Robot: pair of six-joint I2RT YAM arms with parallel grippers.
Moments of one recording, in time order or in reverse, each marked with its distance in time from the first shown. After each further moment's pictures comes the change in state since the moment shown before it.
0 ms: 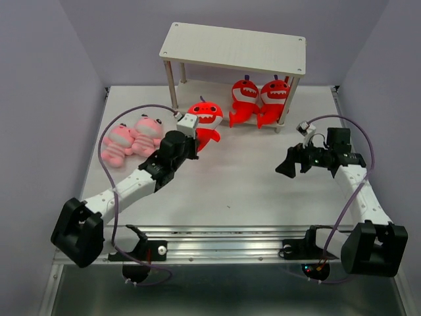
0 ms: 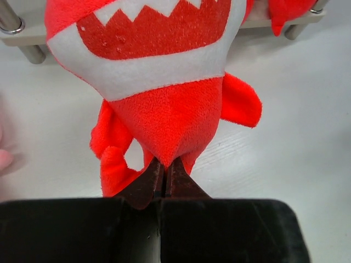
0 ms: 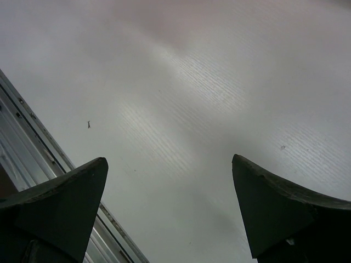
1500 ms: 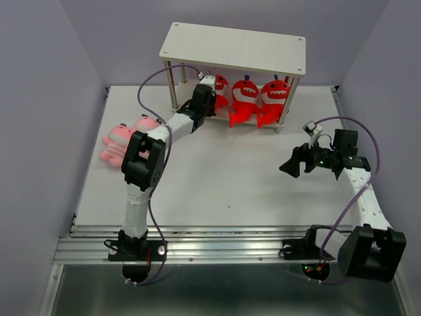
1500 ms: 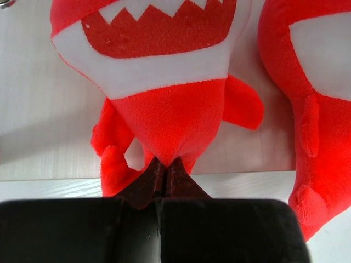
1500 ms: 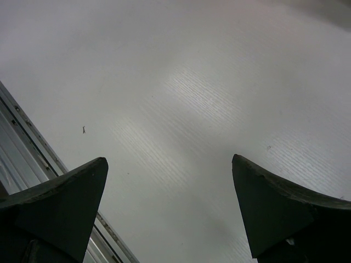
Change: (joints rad) left arm 0.143 0.949 0.949 -0.132 -0.034 0.013; right arm -0.095 -0.034 -0.034 0.022 -0.072 -0.036
